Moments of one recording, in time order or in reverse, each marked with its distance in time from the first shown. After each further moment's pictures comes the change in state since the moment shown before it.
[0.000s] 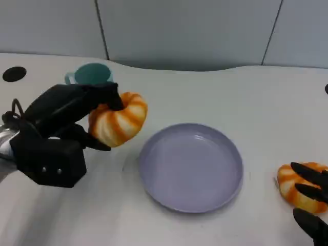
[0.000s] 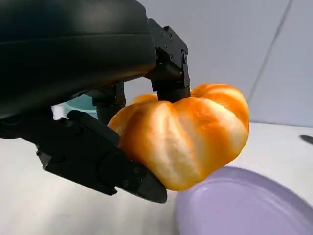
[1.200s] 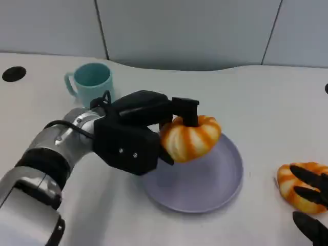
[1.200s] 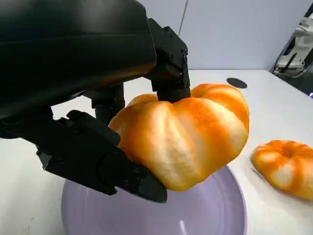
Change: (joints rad) left arm -0.226 -0.318 -0.104 0.244 0.113 0.026 -0.159; right arm 0.007 0.002 0.003 0.014 0.006 -0.019 0.001
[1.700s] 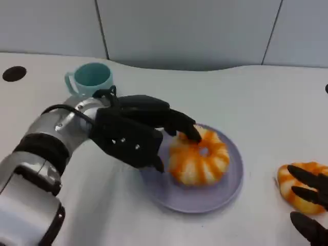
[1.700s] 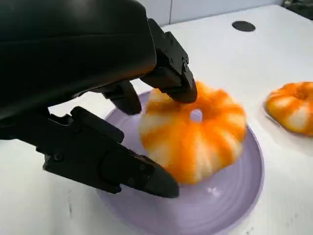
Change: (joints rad) left arm -0.075 0.015 -0.020 0.033 -0.016 0.019 -0.295; right arm 0.000 0.002 0.008 -0.004 -0.016 0.001 -0.005
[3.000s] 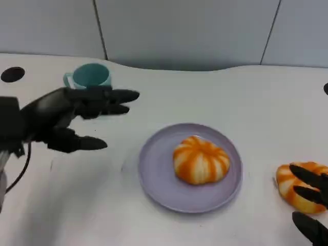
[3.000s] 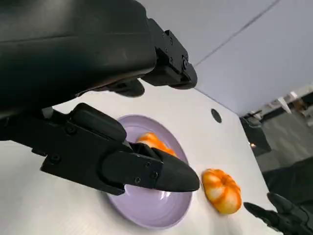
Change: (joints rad) left arm 0.435 0.196 0.463 -0.413 -0.700 0.259 -0.425; right arm 0.013 -0.002 -0.003 -0.017 0.015 0.002 -0.002
